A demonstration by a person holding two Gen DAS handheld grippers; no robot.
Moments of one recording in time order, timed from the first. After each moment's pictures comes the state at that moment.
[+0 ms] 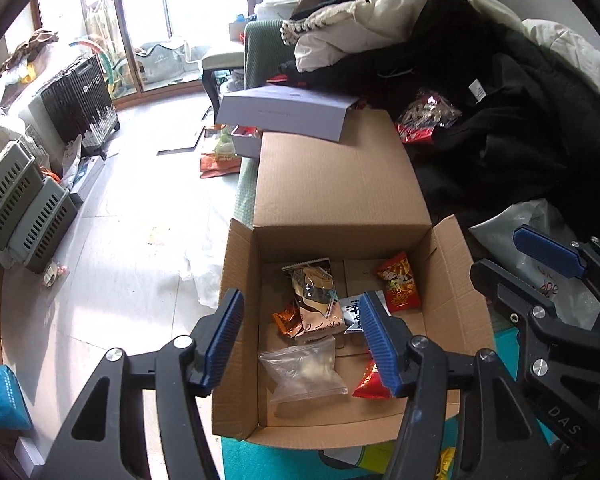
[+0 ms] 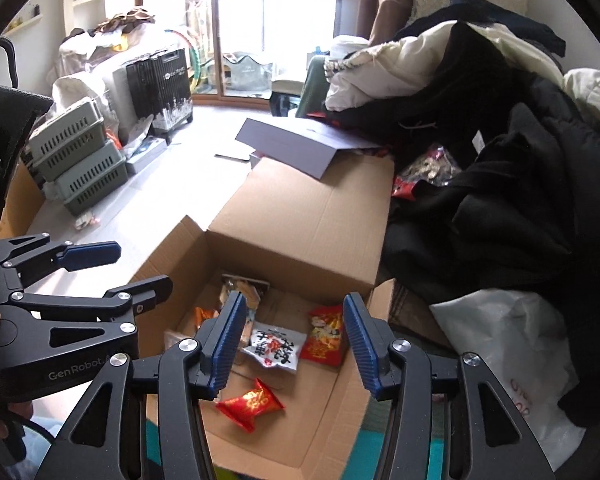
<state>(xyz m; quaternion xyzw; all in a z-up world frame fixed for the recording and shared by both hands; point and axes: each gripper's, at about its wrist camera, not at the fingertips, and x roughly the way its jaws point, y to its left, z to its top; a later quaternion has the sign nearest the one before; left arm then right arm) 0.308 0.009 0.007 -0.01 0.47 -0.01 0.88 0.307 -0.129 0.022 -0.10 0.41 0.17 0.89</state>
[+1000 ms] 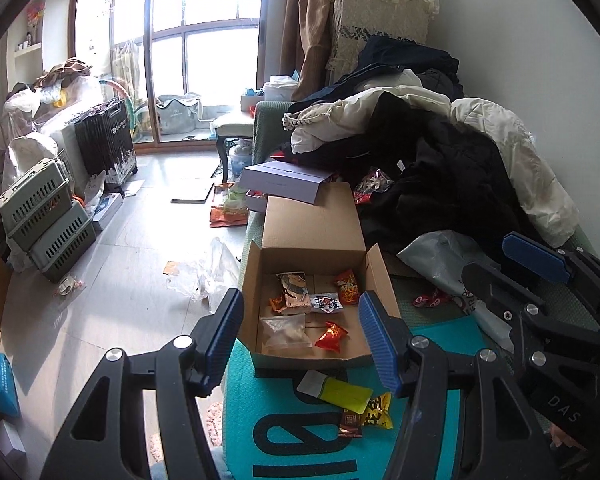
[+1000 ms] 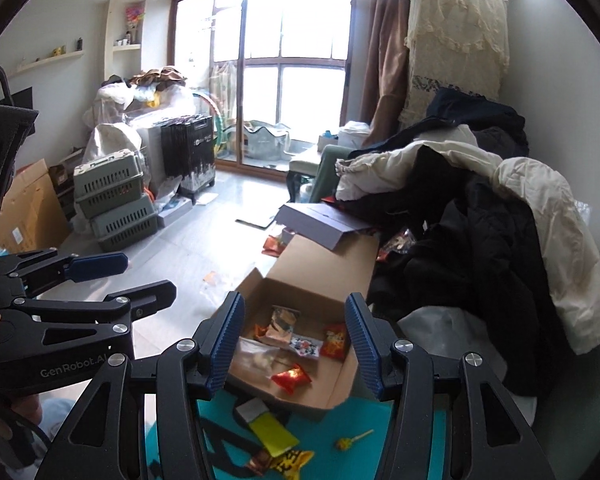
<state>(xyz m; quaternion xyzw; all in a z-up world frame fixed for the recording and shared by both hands) 0.116 0.006 0.136 -0.04 0.36 -0.02 0.93 0.126 -0.142 0.159 -0.09 0.29 0.19 0.93</state>
